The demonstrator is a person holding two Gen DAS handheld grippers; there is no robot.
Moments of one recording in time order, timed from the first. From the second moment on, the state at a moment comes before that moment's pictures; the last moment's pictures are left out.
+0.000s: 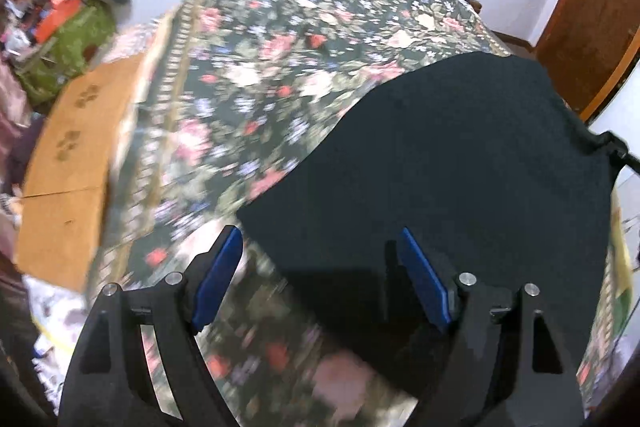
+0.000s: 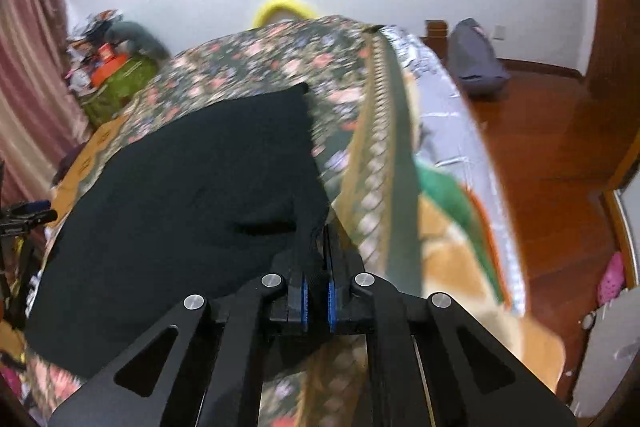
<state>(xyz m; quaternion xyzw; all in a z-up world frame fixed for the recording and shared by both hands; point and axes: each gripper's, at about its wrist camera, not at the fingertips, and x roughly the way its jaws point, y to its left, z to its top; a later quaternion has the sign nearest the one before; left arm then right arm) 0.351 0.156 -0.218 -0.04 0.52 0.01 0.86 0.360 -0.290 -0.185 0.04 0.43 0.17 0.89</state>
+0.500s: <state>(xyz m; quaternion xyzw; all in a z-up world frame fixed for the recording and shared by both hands) 0.378 0.110 -0.251 -0.06 0.53 -0.08 0.84 0.312 -0.296 -0.172 0.03 0.44 0.17 0.88</state>
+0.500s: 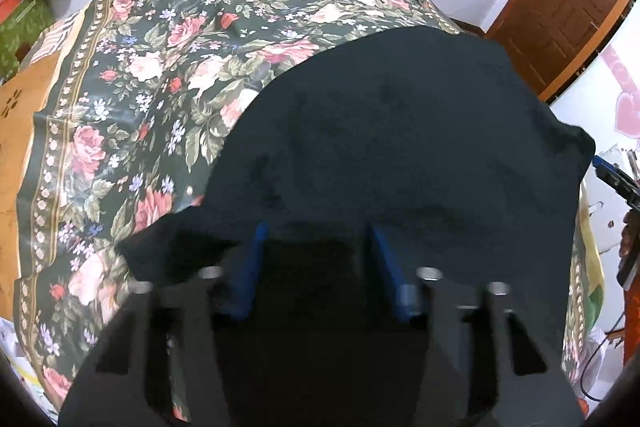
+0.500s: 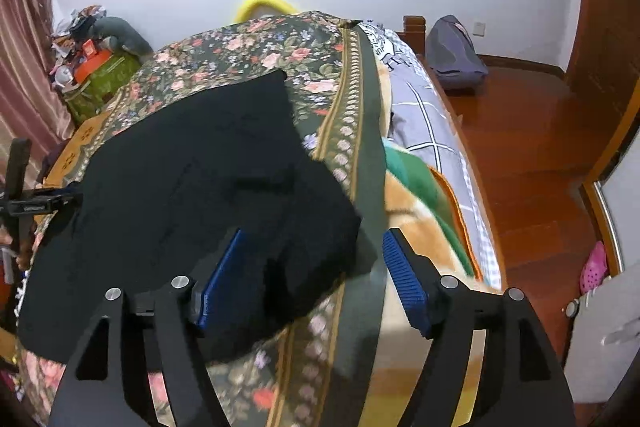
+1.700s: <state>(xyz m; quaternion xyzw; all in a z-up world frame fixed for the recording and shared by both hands) 0.164 0.086 -0.215 -0.08 0.55 -0.02 0.83 0.217 -0.168 -0.220 0.02 0.48 0.35 0.80</state>
